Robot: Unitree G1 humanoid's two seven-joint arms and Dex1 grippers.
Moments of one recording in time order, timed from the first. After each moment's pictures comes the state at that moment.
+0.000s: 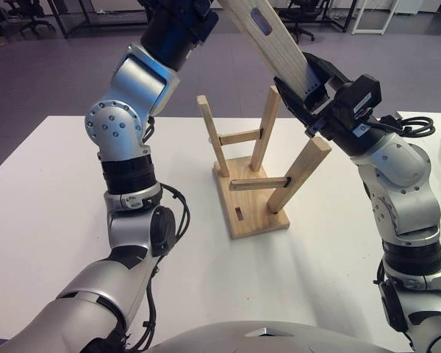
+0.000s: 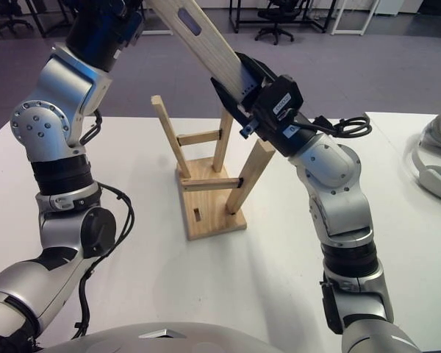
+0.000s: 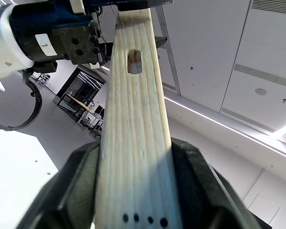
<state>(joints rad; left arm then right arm) -1.03 0.11 0.33 0.01 -1.28 0.73 -0.23 -0.47 -0.49 0.01 -0.45 0.25 0.15 0.46</state>
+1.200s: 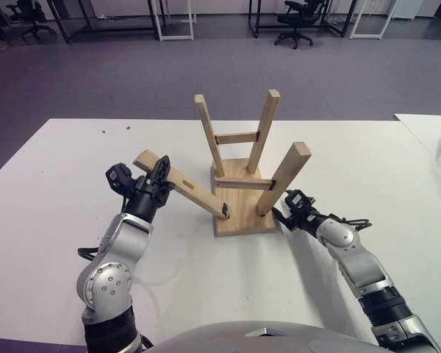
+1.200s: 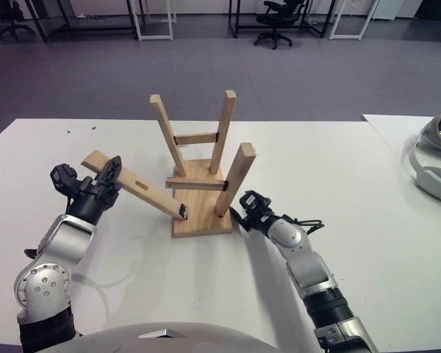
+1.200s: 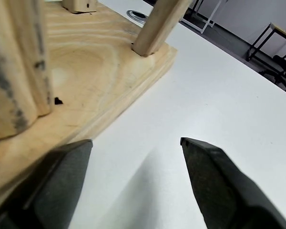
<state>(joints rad) 0.05 0.03 0.27 -0.60 -0.98 0.64 0.21 -0.04 -0.41 0.24 -0.03 -0.01 0.25 0.39</state>
